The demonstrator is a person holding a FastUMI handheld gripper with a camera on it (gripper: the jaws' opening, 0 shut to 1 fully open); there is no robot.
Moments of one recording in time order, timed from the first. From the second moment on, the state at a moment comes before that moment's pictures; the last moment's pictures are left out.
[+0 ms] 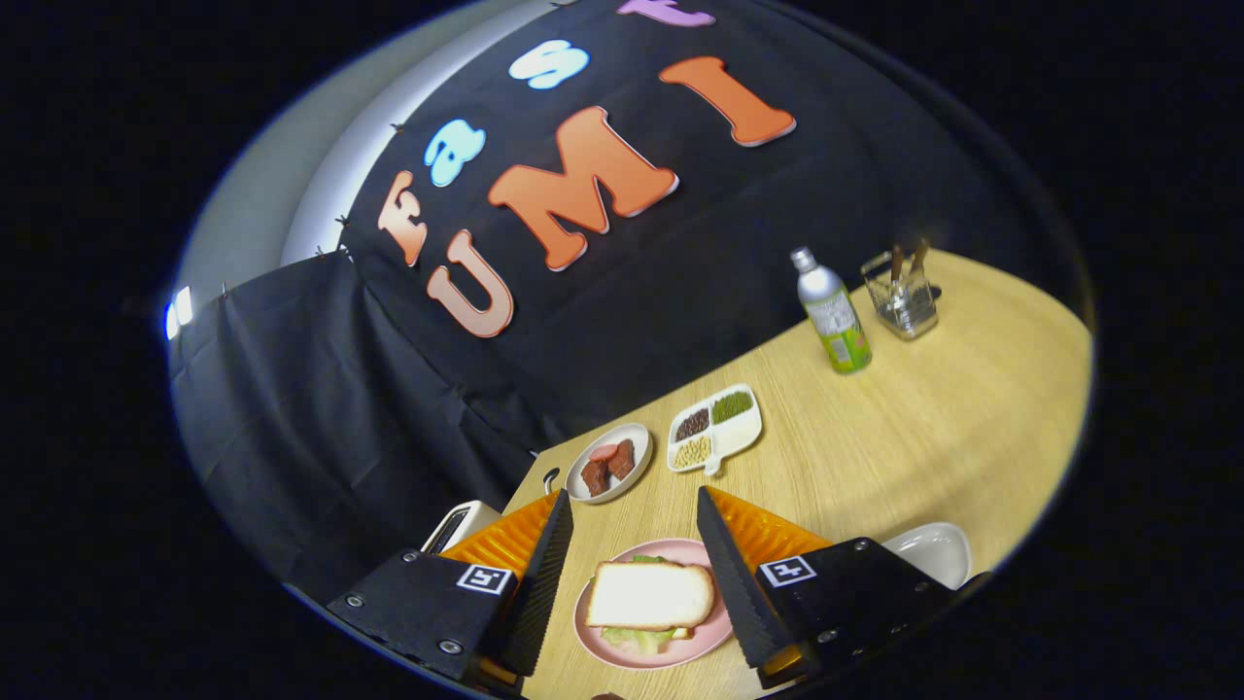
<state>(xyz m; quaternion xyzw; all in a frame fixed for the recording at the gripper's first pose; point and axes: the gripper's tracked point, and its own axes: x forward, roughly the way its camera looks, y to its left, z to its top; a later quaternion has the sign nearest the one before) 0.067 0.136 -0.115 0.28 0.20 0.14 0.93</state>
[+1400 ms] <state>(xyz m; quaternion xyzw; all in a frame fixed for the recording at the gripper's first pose) -0.015 0.068 -0.013 0.06 -0.01 0.03 1.00</state>
